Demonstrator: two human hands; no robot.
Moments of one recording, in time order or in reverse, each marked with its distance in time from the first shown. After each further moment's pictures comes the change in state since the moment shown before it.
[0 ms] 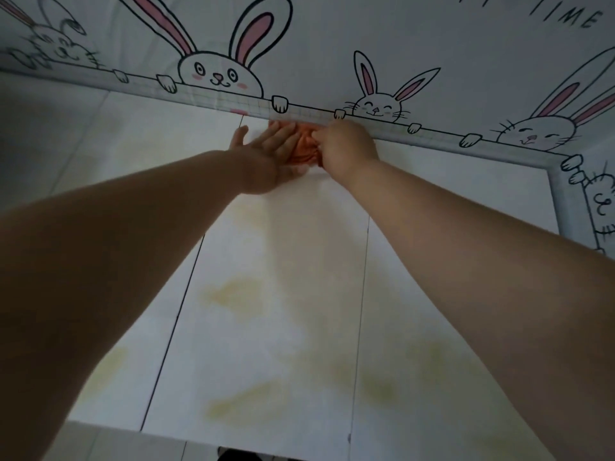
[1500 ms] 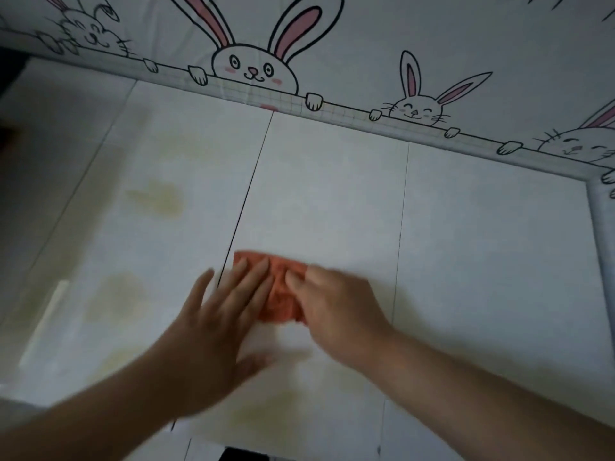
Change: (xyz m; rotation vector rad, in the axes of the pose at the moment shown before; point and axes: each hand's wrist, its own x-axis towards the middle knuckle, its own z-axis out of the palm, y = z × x) left_hand -0.221 0.019 0.111 -0.032 0.214 0.182; right_hand -0.194 -0.095 0.010 0.298 0.052 -0.305
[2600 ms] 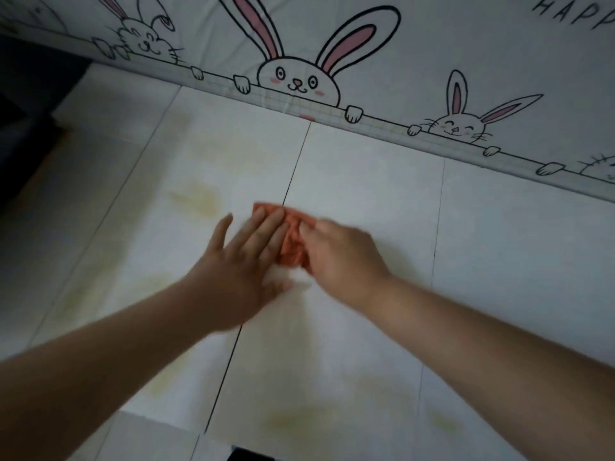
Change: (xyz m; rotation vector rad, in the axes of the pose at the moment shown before) left_hand 0.044 -0.062 -0.011 0.056 0.023 -0.124; right_hand 0.083 -0.001 0.002 -0.141 -0.020 -0.026
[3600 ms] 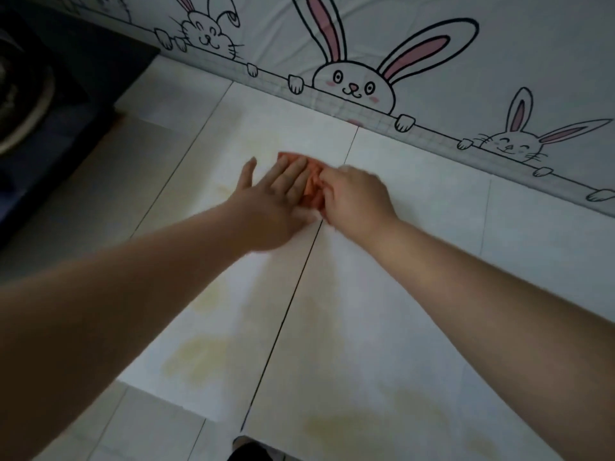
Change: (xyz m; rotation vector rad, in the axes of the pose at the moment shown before) left_hand 0.049 -0.055 -0.024 -0.167 -0.099 -0.191; right_hand 0.094 -0.002 0.015 -0.003 0.006 0.105
